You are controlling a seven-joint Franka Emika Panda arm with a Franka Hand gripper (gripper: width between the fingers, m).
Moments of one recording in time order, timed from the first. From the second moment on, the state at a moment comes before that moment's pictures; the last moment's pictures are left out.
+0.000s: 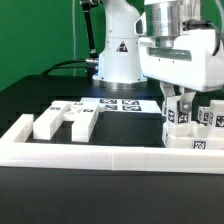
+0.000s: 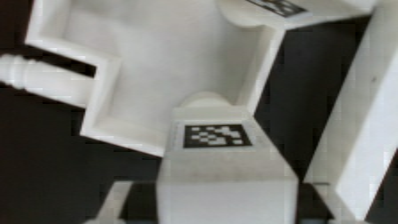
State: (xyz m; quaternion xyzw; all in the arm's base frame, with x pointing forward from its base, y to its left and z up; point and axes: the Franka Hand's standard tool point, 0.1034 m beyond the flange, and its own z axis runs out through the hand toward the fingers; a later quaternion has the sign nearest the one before) arm 0.589 0.053 0.074 -0.79 0.61 0.03 0.07
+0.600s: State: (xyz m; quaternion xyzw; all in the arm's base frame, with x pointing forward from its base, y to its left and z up) arm 0.588 0.058 0.074 -0.78 0.63 0.03 0.07
